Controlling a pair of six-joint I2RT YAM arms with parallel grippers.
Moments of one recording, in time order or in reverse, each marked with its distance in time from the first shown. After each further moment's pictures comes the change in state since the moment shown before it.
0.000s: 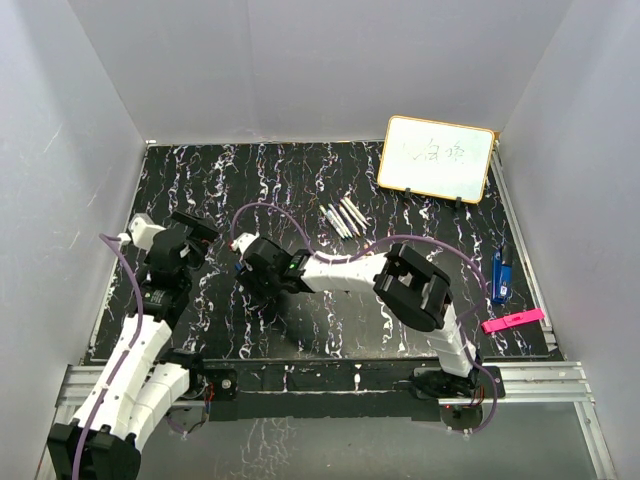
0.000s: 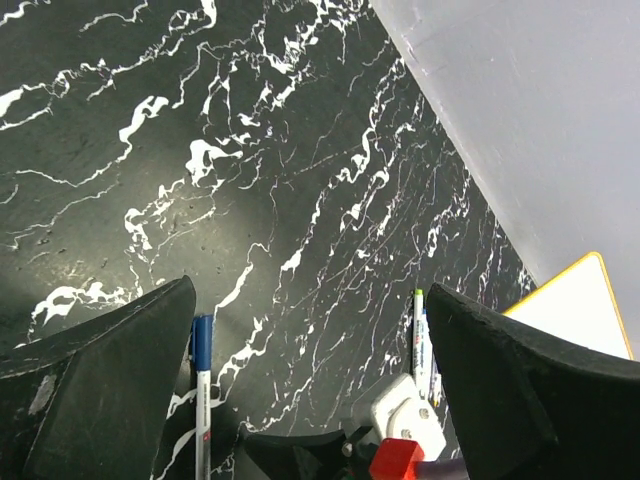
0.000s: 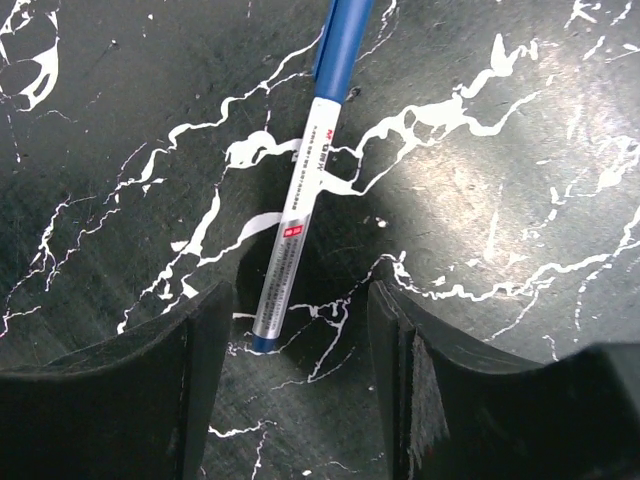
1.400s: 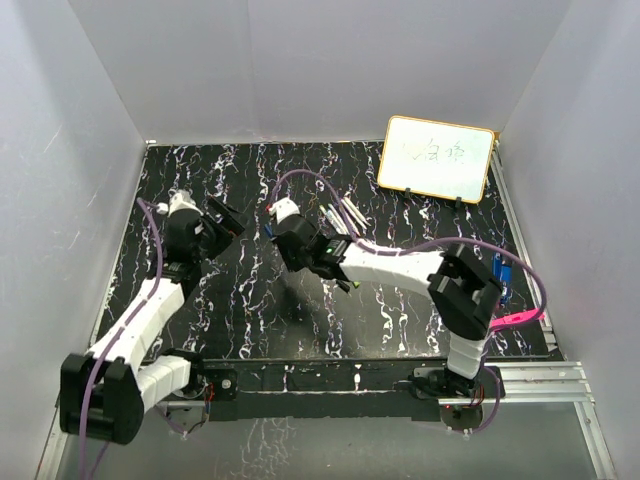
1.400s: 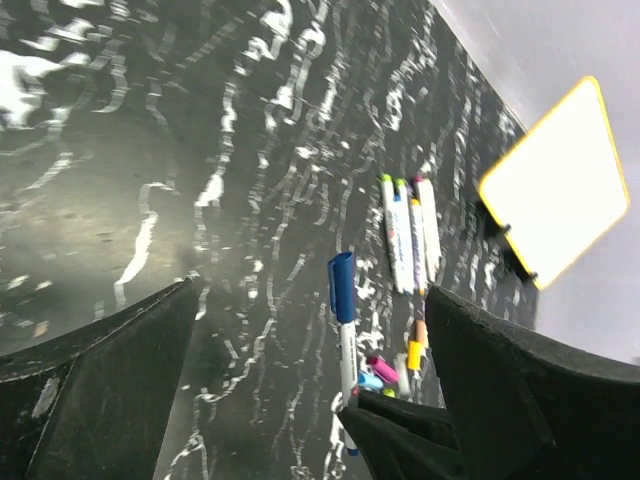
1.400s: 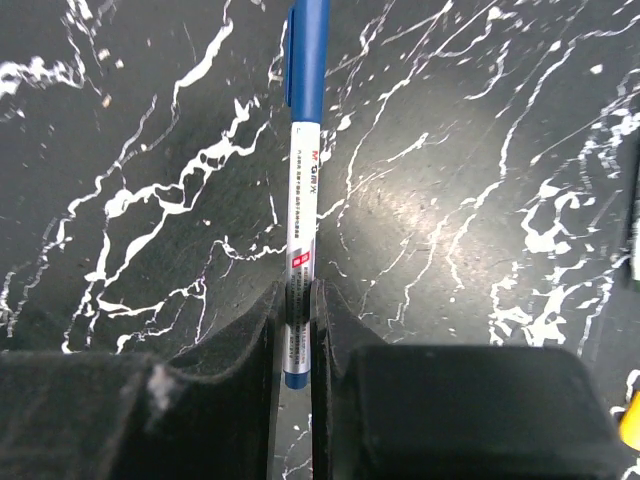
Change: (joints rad) left arm 0.003 0.256 0.029 0.173 0.329 0.102; right arm -0.084 -0.248 -0.170 0.026 0.209 0.084
